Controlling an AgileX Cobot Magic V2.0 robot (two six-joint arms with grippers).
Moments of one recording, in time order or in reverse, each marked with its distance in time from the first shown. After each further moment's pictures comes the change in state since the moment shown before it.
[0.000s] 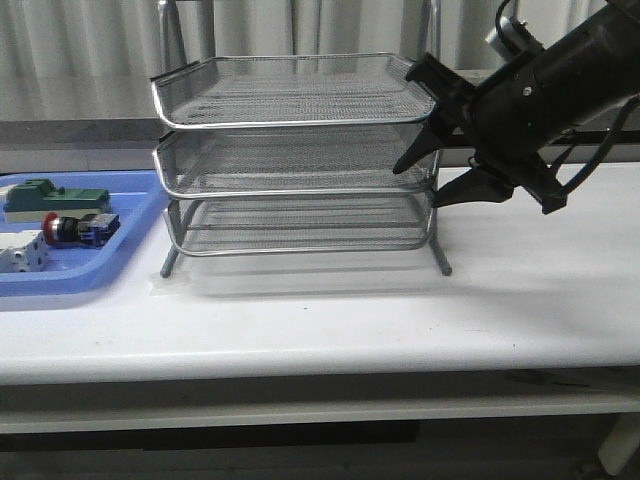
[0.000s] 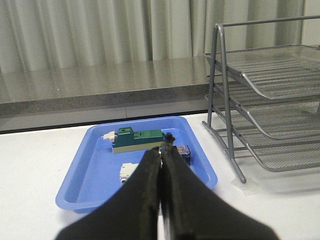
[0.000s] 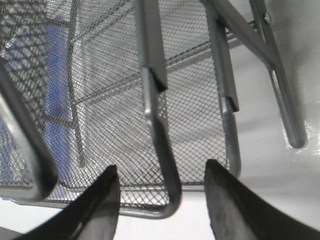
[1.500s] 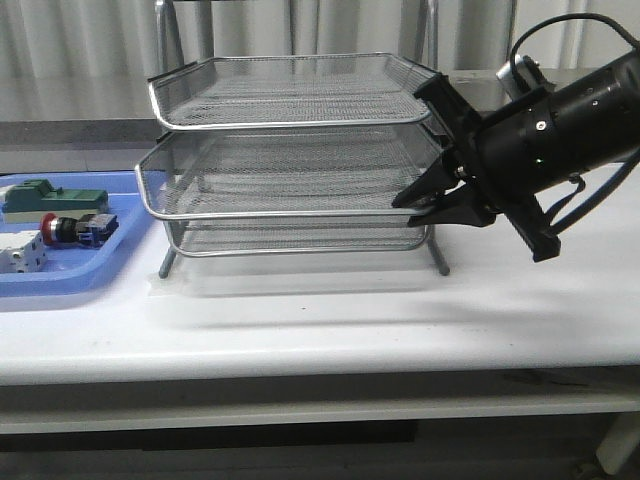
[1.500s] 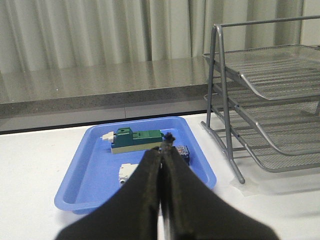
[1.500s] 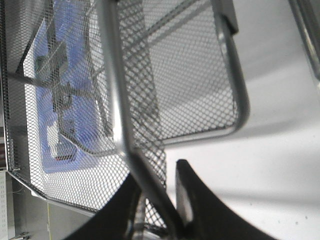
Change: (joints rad) left arm 0.000 0.000 0.000 0.000 0.000 0.000; right arm -0.010 -0.003 0.161 0.265 0.145 -0.200
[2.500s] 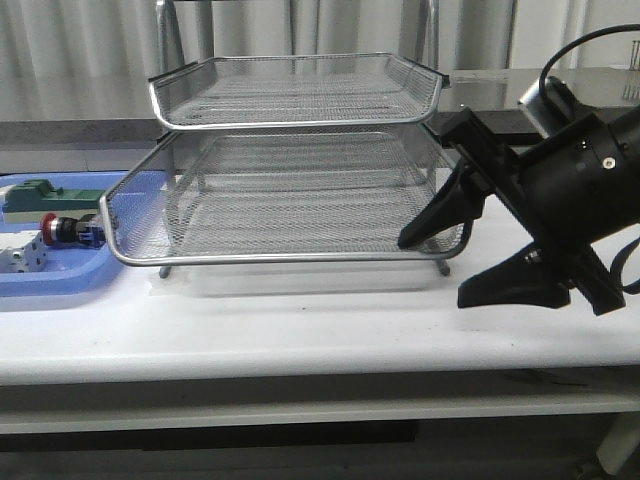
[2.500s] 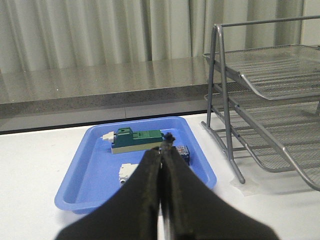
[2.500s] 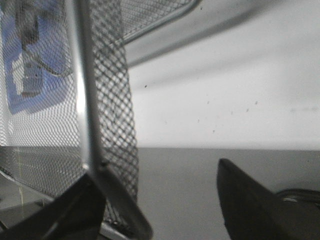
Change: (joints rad) left arm 0.000 0.000 0.000 0.000 0.000 0.000; right arm 0.002 -0.144 0.205 -0.097 0.031 -0.040
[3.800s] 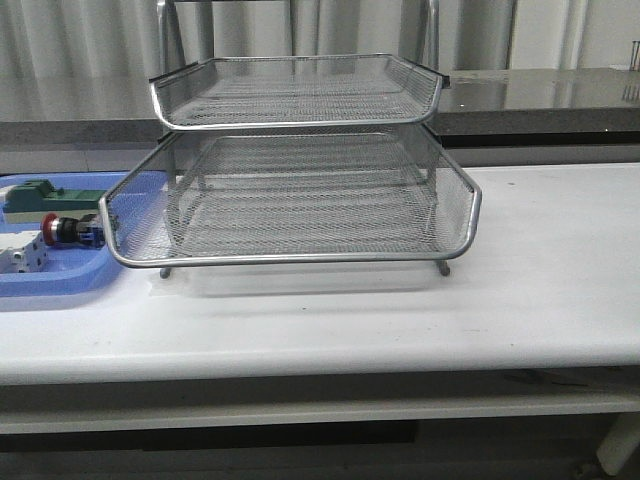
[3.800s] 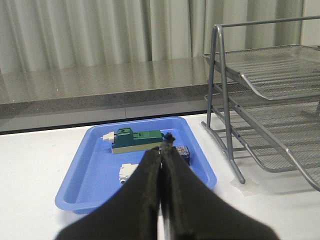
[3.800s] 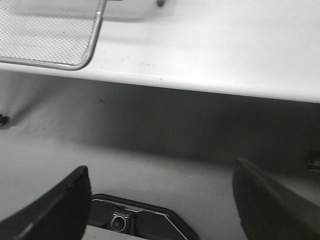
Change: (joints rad) left arm 0.000 0.000 0.000 0.000 0.000 0.000; right arm 0.007 -0.871 0.012 -1.406 0.262 0.911
